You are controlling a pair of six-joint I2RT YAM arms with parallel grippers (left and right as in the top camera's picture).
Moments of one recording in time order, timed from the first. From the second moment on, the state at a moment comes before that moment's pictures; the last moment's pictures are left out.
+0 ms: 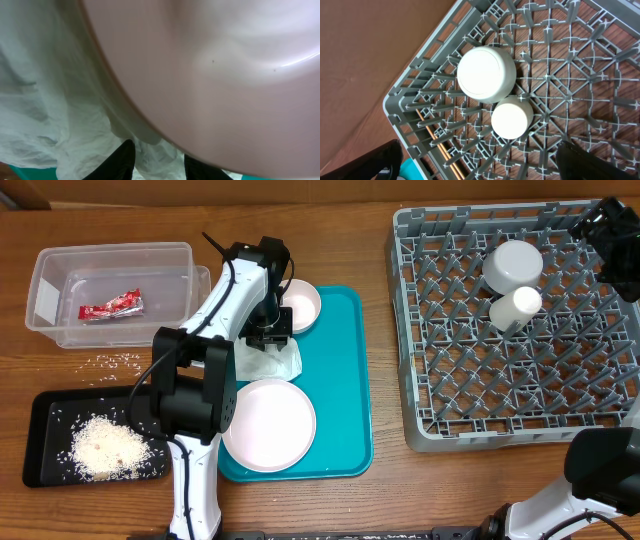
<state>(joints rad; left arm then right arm) -0.26 2.28 1.84 -1.27 0.03 -0.28 -0.36 1.84 2.09 -1.25 -0.21 0.49</state>
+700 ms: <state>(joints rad) -0.26 2.23 1.85 -1.35 0.02 -0.29 -0.36 1.84 2.09 -1.25 -0.21 0.49</state>
